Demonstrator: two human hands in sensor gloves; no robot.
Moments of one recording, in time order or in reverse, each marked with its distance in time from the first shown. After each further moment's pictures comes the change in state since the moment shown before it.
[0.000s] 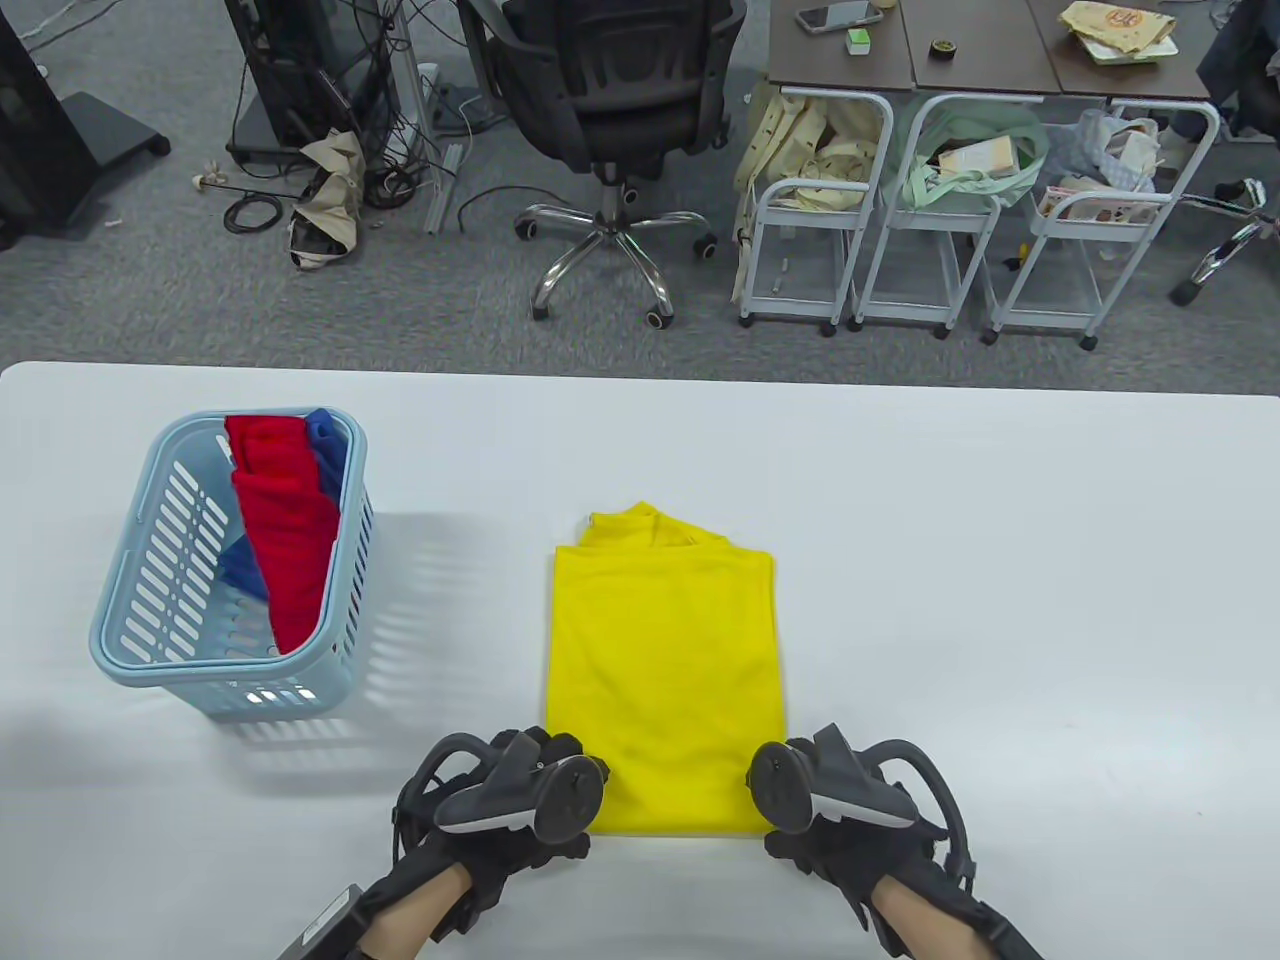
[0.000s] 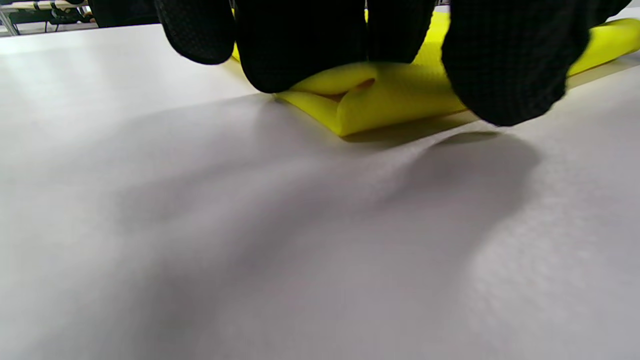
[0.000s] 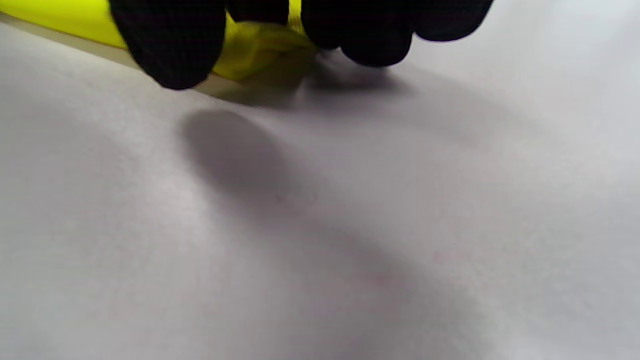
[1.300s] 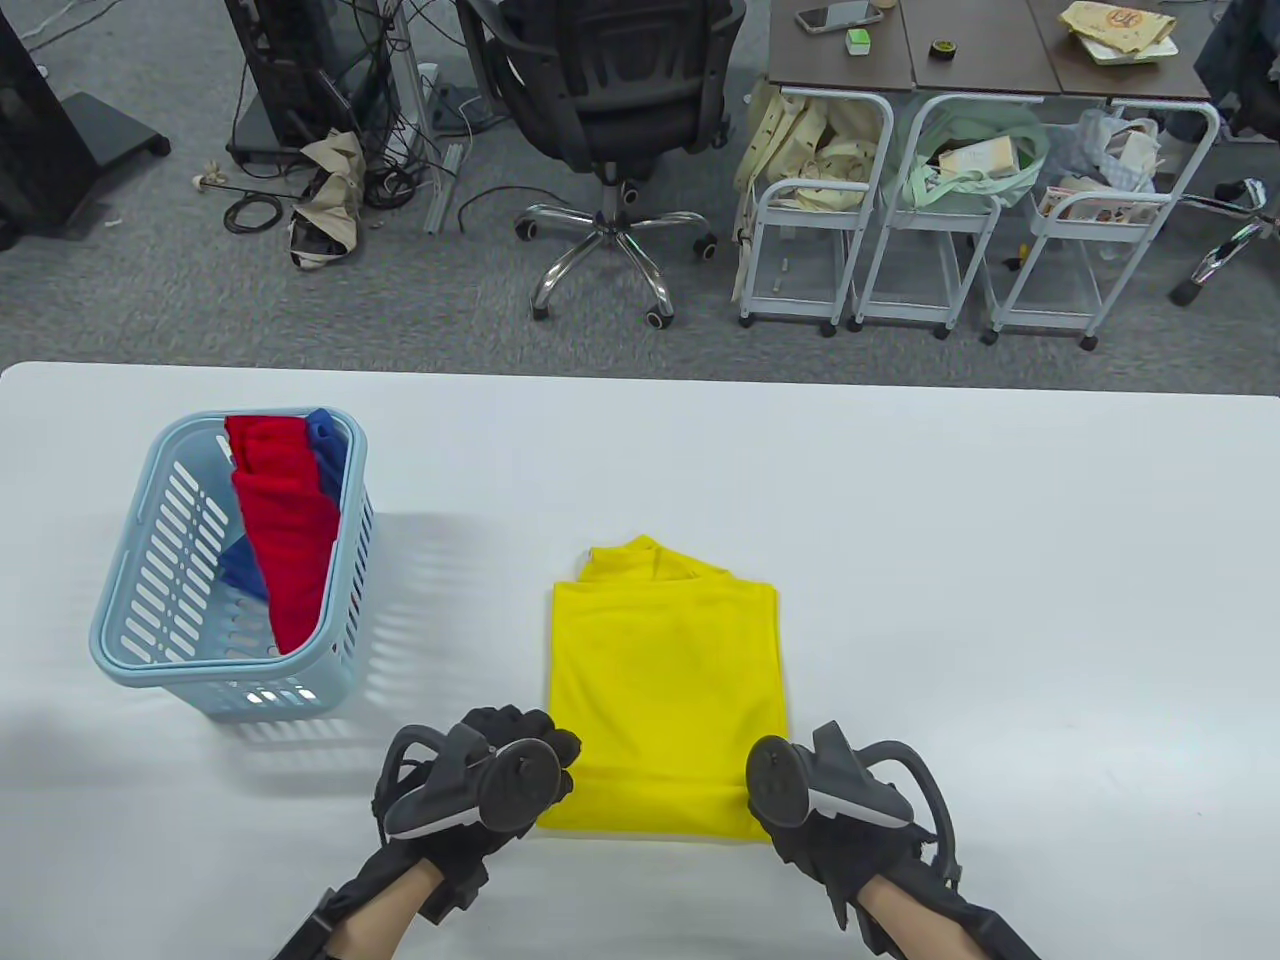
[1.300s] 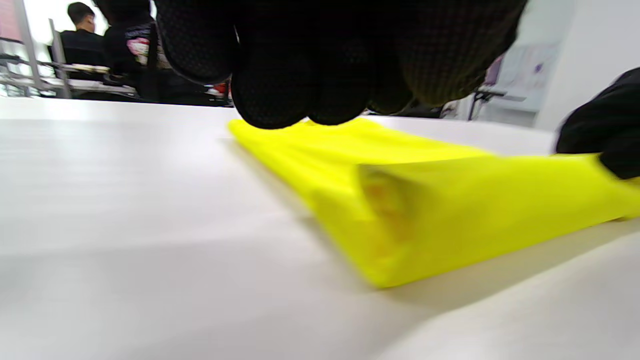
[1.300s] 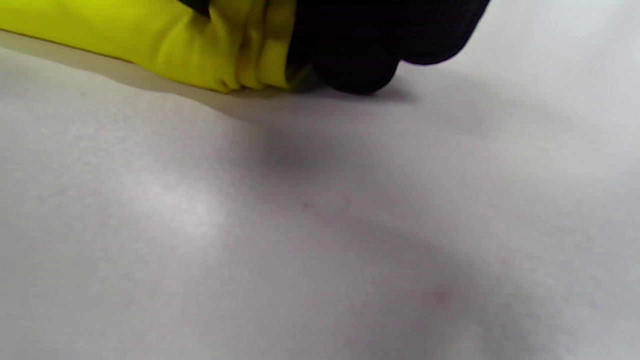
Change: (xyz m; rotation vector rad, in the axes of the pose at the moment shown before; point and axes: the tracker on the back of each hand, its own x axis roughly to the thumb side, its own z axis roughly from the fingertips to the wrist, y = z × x) left_hand -0.011 0.025 0.027 0.277 -0.035 0.191; right_hand -0.003 0.006 -0.008 -0.010 0.011 -0.063
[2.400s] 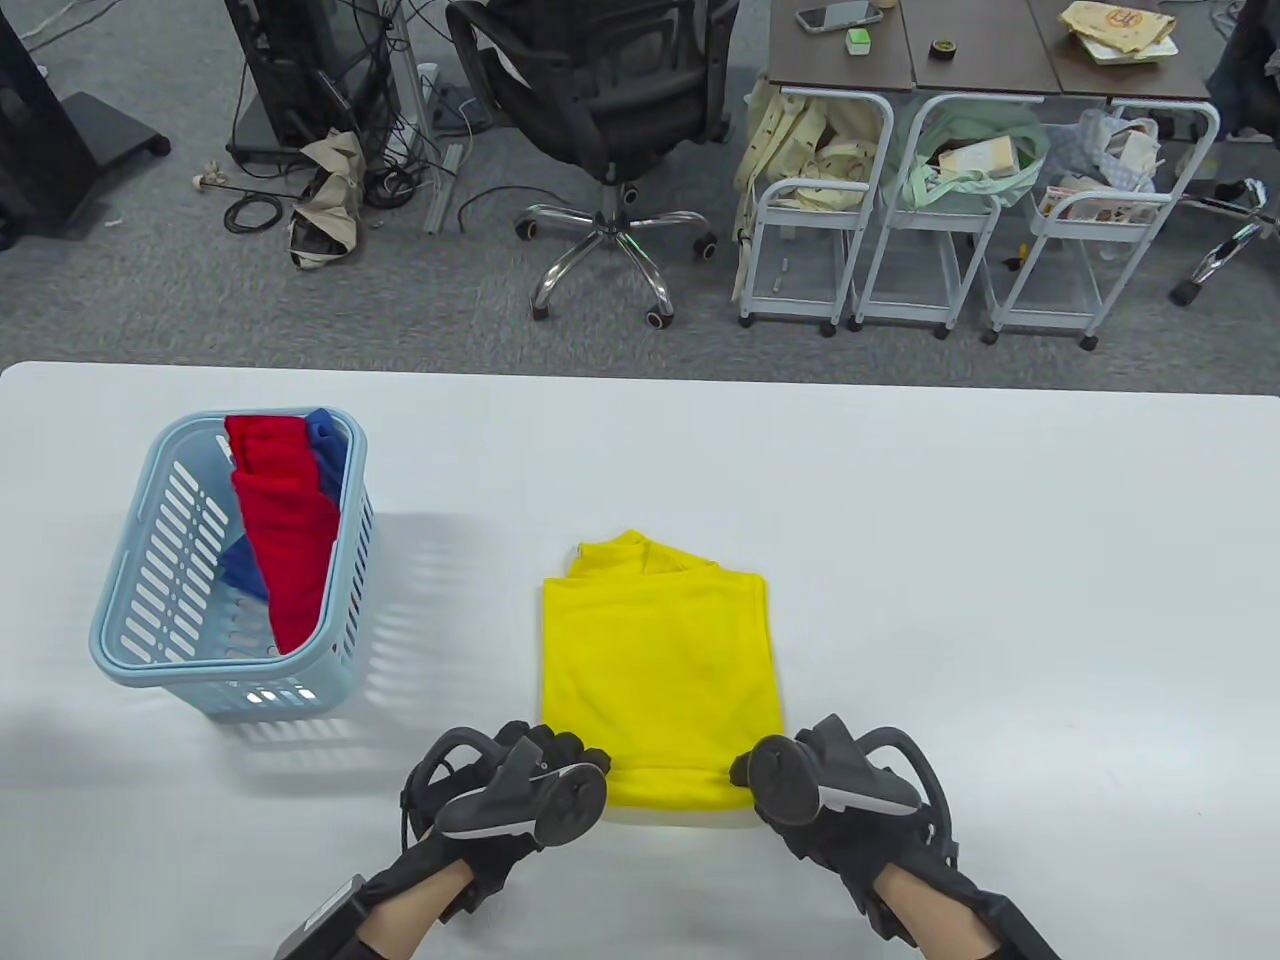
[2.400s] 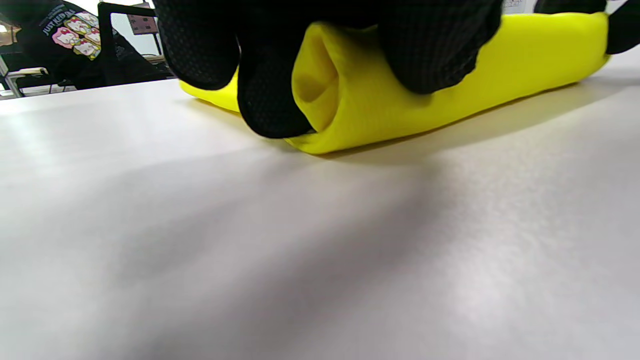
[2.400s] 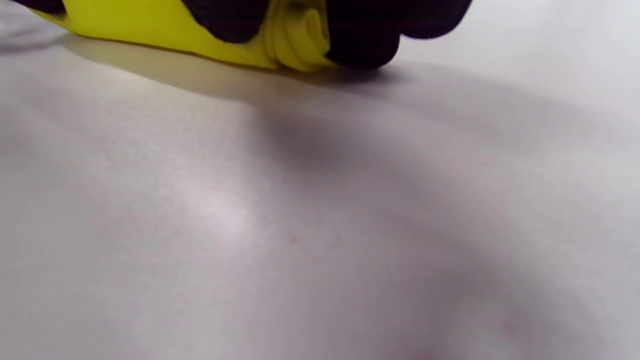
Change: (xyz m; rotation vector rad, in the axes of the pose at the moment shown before) left_hand 0.005 -0.027 -0.019 -0.140 -0.002 -0.224; right_hand -0.008 -0.005 -0.003 -0.018 -0.163 -0.055
